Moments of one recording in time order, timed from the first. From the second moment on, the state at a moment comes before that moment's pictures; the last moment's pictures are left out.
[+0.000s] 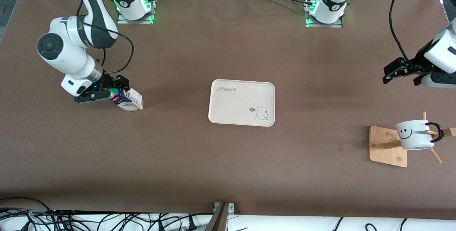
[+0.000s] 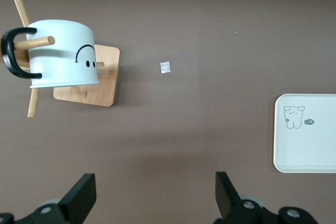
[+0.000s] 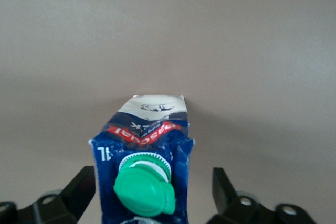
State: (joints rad) left arm 0.03 0.03 -0.02 -1.68 -0.03 1.79 0.02; right arm 0.15 0.13 -0.03 -2.20 0.01 2.32 -0.07
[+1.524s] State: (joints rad) left arm 0.05 0.21 -0.02 -1.58 0.00 1.65 -0.29; right arm 0.59 0.39 -0.01 -1.63 0.14 2.07 0.54
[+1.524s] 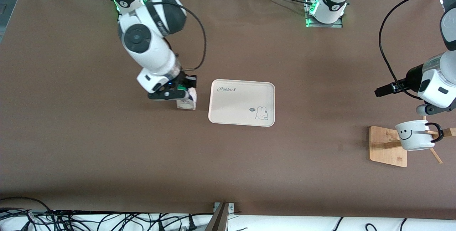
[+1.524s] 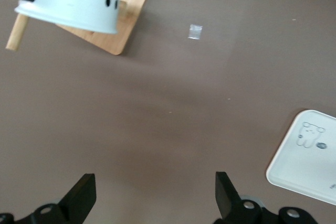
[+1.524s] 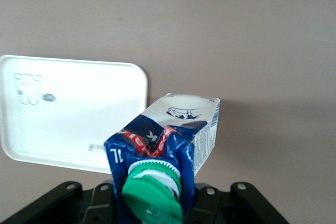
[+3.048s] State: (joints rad) left arm 0.19 0.09 -0.03 -2.18 -0.23 2.79 -0.11; right arm 0.75 0.62 -0.05 -1.41 0.12 2.14 0.71
